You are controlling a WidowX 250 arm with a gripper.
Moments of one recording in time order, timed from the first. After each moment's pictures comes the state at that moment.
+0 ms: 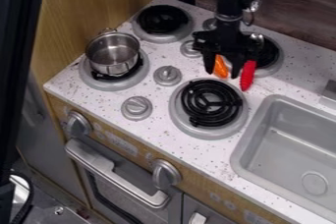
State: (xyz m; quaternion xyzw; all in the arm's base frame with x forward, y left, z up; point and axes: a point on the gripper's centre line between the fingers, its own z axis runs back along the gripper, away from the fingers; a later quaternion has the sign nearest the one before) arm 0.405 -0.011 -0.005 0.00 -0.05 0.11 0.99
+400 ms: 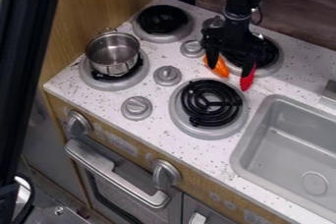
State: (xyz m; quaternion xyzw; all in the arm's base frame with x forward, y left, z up) arm 0.421 -0.013 -0.013 0.01 -0.06 0.08 1.00
